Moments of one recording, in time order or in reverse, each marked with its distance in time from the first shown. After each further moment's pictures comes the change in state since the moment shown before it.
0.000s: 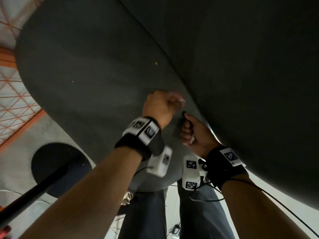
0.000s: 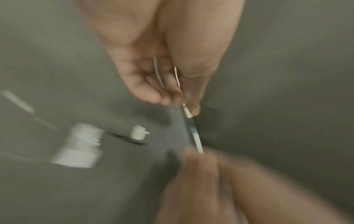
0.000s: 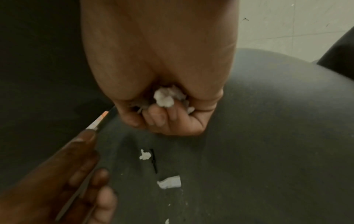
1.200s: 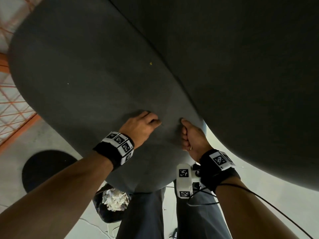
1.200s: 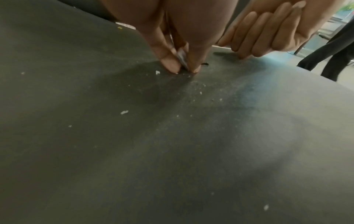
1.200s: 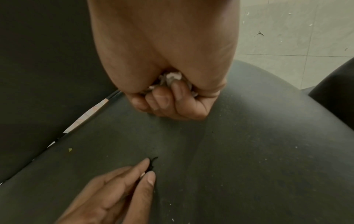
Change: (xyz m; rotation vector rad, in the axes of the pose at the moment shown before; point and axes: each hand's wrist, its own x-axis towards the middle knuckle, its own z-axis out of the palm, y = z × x) left_hand -0.028 -0.092 -0.026 0.896 -0.125 0.782; right_hand -0.023 0.021 0.001 -0.218 0.237 -0.145
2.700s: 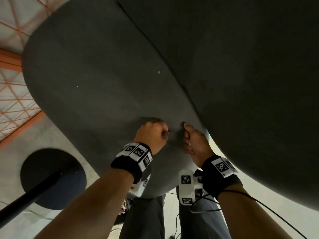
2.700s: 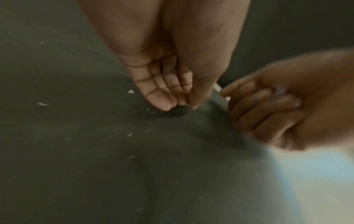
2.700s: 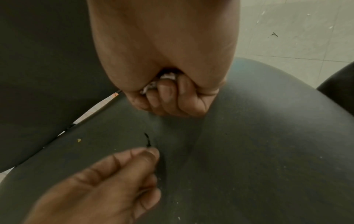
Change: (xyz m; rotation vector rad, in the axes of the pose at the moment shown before) left_hand 0.021 0.037 -0.026 -0.450 -0.089 -0.612; right_hand 0.004 -0.012 0.008 -0.028 -0.033 -0.044
